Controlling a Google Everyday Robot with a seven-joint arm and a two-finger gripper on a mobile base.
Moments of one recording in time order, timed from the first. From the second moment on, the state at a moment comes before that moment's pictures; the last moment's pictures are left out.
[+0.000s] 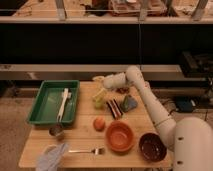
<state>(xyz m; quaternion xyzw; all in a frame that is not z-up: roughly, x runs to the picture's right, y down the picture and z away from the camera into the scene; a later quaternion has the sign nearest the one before) -0.062 -0.011 0.847 -0.26 -0.51 0.20 0.79</state>
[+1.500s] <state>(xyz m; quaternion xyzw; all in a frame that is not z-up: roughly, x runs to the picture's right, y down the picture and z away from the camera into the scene) -0.062 -0.011 0.847 -0.26 -0.51 0.20 0.79</state>
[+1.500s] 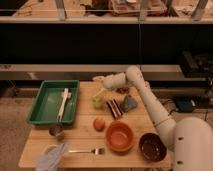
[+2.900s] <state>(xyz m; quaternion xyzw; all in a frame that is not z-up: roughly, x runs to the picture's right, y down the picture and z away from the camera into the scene) 0.039 -0.049 0.794 -0.19 -0.43 0.21 0.86</state>
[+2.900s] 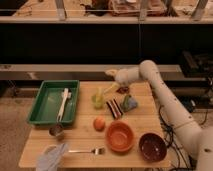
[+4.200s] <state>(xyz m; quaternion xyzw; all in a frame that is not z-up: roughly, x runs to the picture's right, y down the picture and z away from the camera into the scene) 0.250 0.034 0.677 -0.22 -0.03 0.14 0.97</state>
